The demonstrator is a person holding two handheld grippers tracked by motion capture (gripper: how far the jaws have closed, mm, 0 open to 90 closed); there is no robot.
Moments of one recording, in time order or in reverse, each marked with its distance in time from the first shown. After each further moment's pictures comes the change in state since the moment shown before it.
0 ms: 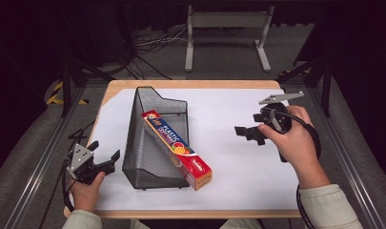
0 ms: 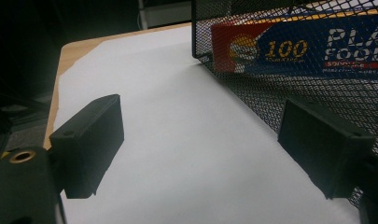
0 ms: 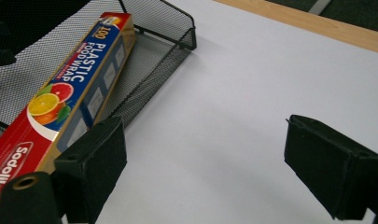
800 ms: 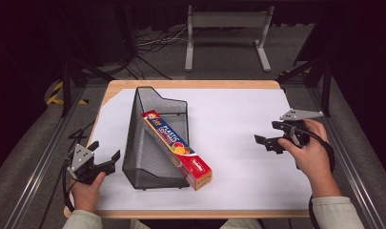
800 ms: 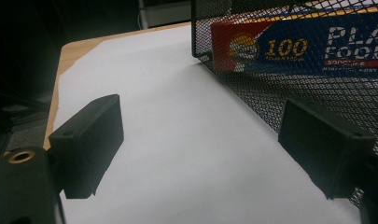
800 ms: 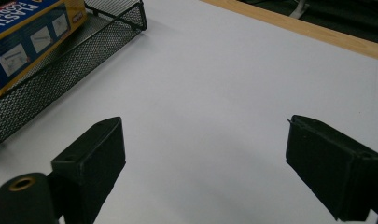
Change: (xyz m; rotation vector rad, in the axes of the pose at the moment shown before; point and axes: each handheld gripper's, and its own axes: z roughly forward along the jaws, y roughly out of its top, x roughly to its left) left arm -0.001 -0.001 0.000 0.003 0.003 0.000; right arm -0.054 -0.063 0.003 -0.071 -0.061 -0.061
